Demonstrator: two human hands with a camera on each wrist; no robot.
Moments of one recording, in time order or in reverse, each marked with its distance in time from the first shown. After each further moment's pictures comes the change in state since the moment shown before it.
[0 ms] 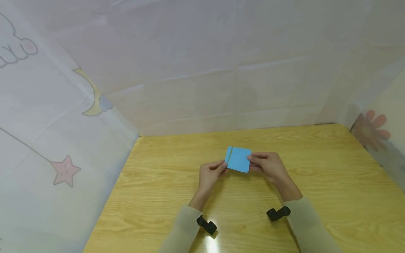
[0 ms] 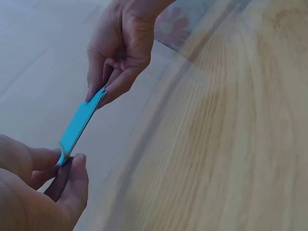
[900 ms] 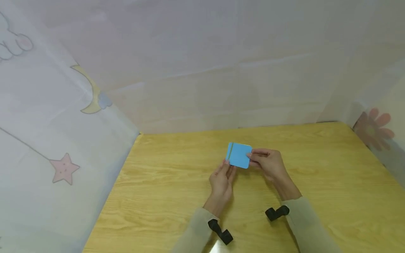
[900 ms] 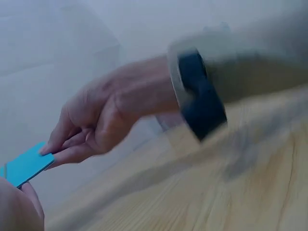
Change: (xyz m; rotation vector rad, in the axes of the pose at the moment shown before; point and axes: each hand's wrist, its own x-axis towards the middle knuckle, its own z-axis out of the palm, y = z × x) left_hand -0.024 -0.009 0.053 -0.577 0.208 -0.163; right_hand -0.009 -0.001 0.007 0.036 0.073 -0.041
